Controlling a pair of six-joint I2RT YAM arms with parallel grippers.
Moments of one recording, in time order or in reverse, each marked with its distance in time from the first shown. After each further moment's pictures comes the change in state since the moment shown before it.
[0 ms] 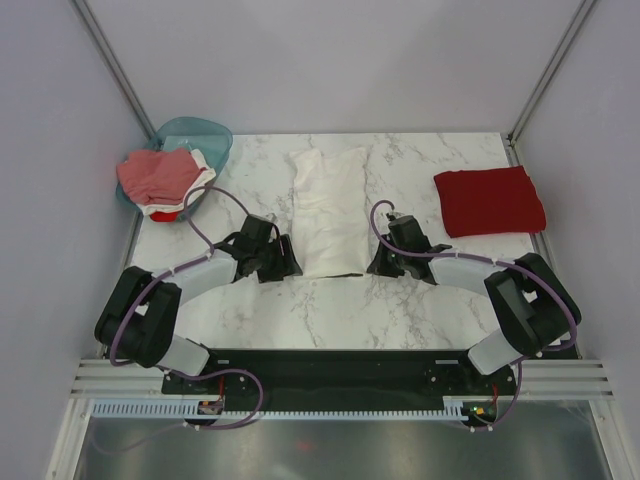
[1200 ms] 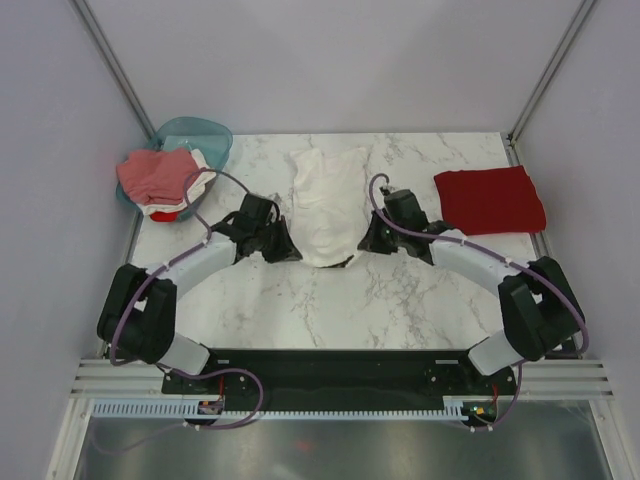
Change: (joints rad) left arm 0.022 0.024 0.160 -0.098 0.110 -0.019; right arm 0.012 -0.028 0.204 -0.171 -0.019 0.000
